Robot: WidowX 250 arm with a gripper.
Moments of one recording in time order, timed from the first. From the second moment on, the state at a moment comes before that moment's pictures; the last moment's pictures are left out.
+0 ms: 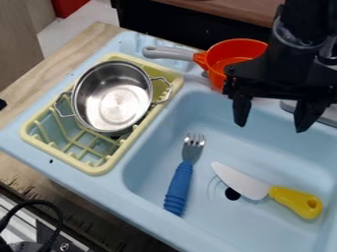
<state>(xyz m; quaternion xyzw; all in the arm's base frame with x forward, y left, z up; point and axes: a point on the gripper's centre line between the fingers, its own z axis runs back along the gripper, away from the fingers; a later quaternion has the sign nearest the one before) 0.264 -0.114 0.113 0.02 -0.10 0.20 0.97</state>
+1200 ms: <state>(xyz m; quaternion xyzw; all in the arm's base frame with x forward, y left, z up) 0.244 -0.129 0.071 -0.08 -0.03 0.58 0.81</state>
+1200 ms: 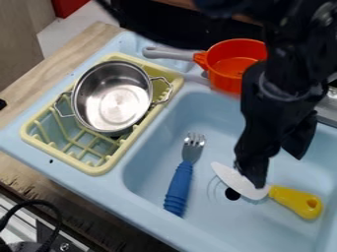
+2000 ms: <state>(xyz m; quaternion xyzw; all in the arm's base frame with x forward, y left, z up) 0.251 -0.145 0.025 -0.08 0.05 0.69 0.72</state>
